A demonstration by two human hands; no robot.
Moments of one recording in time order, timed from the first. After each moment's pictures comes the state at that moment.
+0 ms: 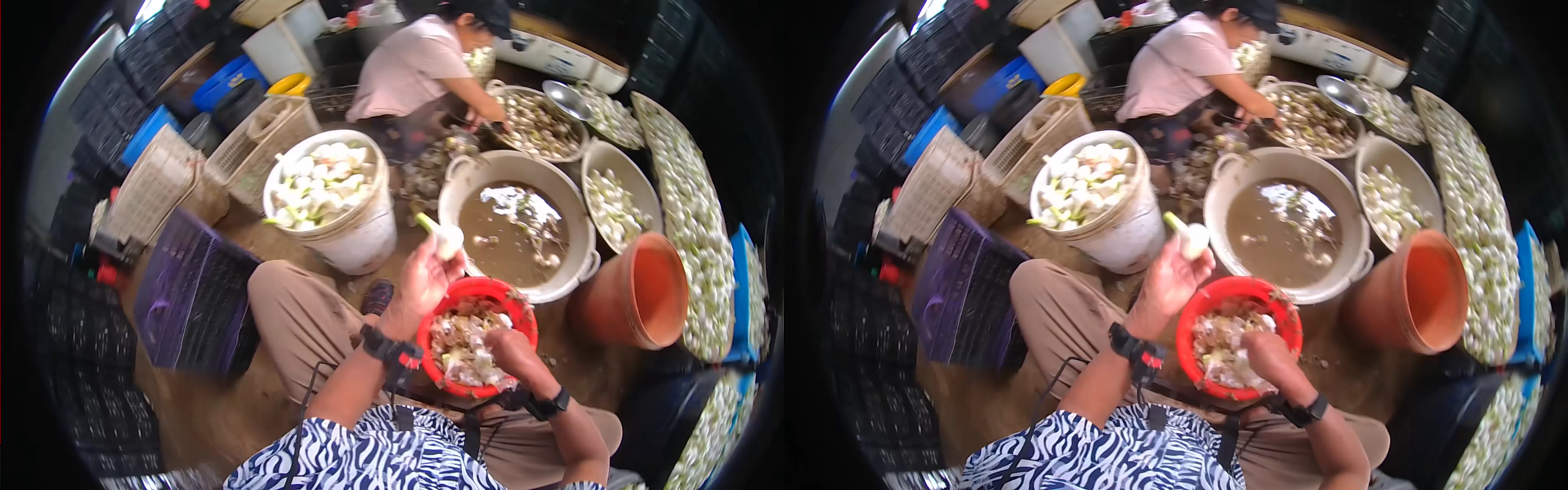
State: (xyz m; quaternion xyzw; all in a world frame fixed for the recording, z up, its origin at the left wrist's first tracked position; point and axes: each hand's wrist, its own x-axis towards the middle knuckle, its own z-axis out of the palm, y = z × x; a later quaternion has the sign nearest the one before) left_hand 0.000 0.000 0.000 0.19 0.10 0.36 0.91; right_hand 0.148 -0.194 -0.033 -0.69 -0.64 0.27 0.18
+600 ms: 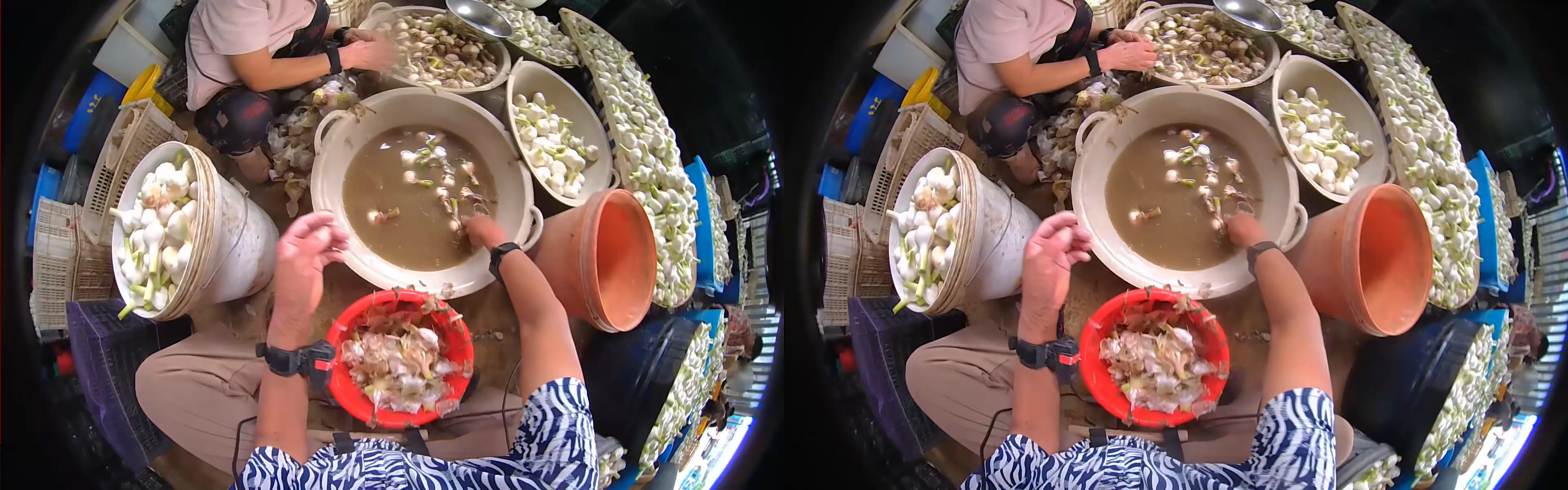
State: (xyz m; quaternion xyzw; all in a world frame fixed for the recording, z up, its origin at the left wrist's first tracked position) left_hand 0.067 0.087 -0.042 0.43 0.30 0.34 0.78; right_hand 0.412 -0.045 -0.241 -0.81 -0.56 0.17 -0.03
